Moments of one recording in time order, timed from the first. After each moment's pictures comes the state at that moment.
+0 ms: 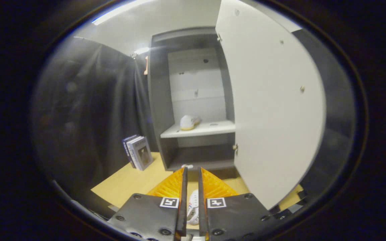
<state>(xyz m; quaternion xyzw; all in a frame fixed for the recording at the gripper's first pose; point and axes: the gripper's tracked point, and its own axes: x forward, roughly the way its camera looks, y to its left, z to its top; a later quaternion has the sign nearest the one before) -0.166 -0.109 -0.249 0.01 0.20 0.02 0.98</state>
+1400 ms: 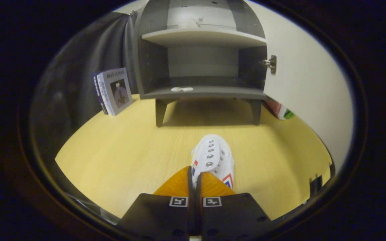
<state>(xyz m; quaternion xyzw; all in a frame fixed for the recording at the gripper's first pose) -0.094 -0.115 -0.501 -0.04 0.36 -0.04 0.93</state>
